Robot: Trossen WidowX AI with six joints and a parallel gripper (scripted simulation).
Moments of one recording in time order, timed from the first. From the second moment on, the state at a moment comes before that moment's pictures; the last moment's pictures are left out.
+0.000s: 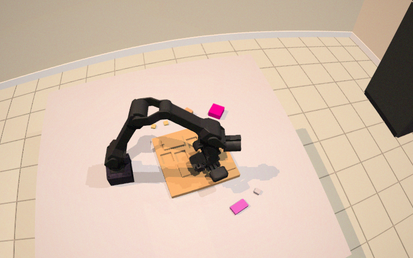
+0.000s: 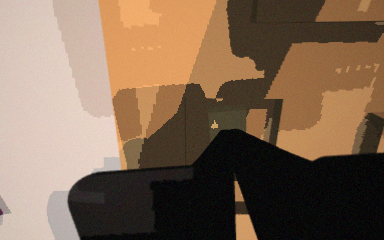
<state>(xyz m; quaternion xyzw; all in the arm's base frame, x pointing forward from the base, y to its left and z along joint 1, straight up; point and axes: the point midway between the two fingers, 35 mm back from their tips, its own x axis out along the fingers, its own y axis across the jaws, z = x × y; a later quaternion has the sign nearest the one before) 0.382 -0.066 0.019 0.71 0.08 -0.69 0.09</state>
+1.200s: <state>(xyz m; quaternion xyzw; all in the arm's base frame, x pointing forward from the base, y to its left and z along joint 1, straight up) 0.384 -0.065 0.009 0.72 0.08 -0.69 0.10</state>
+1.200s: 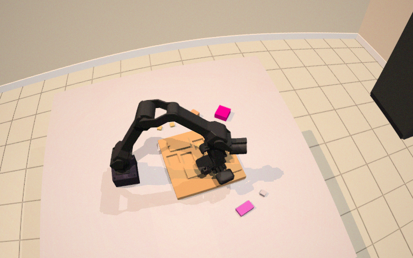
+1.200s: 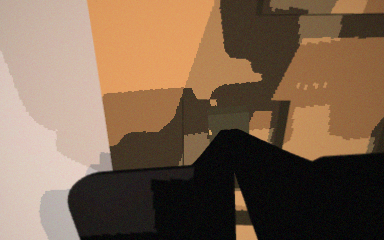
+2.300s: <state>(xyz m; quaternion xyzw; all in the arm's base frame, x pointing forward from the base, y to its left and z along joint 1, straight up) 0.412 -0.060 0.010 0.71 0.09 -0.69 0.09</state>
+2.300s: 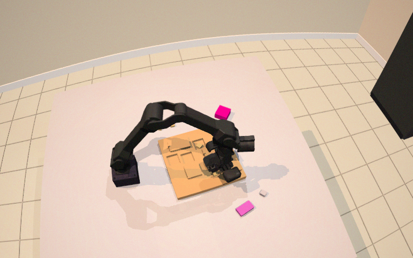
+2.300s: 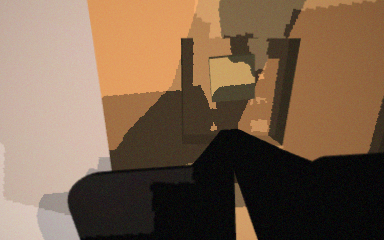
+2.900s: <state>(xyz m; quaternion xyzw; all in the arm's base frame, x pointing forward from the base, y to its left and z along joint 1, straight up) 0.411 -0.060 0.010 0.71 0.09 -0.69 0.09</state>
